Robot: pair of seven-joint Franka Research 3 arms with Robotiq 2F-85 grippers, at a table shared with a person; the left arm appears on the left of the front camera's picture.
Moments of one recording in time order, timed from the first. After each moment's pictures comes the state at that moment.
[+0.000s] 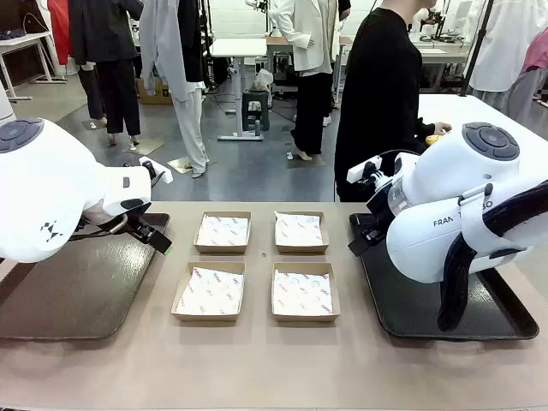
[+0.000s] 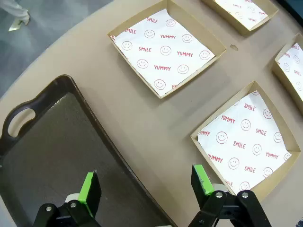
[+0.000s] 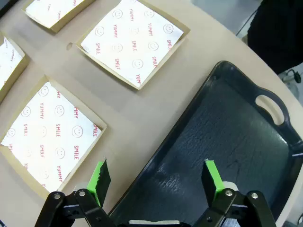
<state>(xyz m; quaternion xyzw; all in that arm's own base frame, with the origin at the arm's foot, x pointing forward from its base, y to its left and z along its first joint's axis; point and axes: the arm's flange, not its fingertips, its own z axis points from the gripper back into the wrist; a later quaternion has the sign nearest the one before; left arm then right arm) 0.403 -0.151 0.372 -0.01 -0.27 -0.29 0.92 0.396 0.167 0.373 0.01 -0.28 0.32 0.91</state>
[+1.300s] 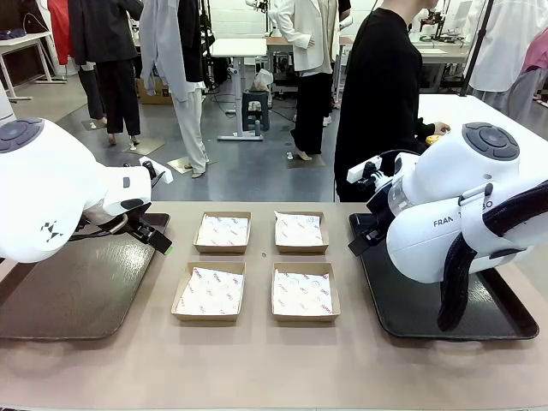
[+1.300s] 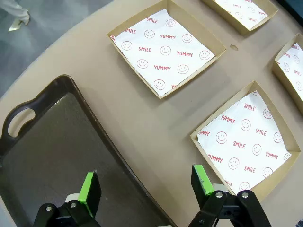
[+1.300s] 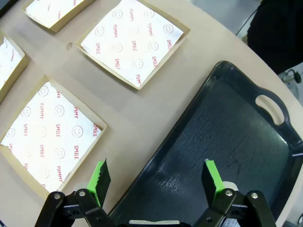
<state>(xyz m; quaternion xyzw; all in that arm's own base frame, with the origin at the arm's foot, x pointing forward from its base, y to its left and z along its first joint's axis) 0.403 -0.151 0.372 -0.01 -0.27 -0.29 0.92 0.396 0.167 0.373 0.01 -0.28 0.32 0.91</state>
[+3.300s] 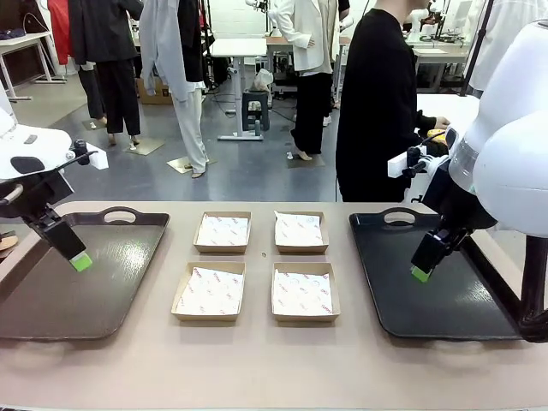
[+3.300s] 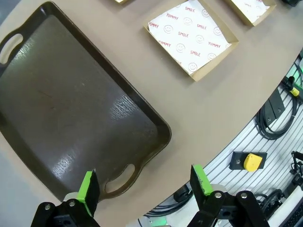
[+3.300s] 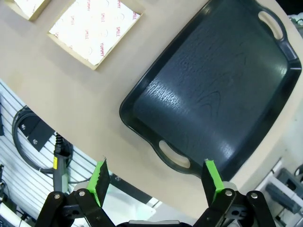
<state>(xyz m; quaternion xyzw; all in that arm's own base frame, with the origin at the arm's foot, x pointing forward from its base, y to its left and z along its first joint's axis) 0.310 -0.087 0.475 -0.04 -0.10 -0.35 0.93 0.287 0.133 0.478 -0.03 -0.10 0.34 0.94</state>
